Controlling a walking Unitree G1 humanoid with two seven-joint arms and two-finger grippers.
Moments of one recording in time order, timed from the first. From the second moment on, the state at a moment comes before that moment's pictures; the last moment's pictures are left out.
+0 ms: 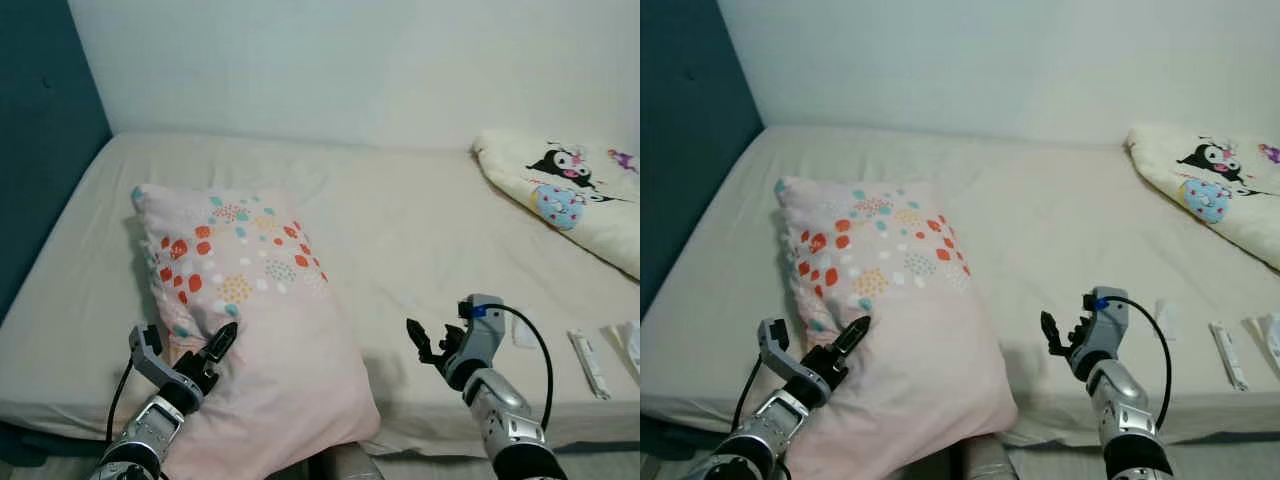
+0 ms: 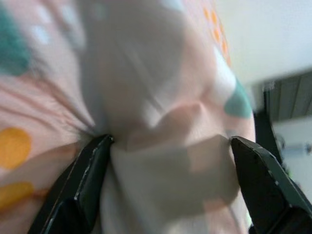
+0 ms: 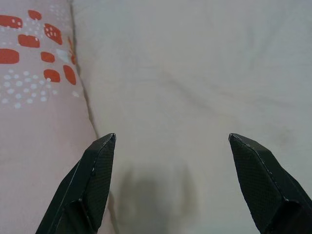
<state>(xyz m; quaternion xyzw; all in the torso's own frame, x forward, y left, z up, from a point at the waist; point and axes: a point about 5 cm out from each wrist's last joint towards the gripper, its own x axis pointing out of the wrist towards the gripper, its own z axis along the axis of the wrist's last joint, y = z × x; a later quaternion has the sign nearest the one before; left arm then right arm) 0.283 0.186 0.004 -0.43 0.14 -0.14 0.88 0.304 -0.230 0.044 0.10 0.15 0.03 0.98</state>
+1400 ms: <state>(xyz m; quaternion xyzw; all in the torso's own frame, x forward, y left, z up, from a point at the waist) 0.312 0.110 0.020 -0.26 0.18 -0.16 0.94 0.347 -0.187 0.076 0.14 0.12 0.07 0.98</state>
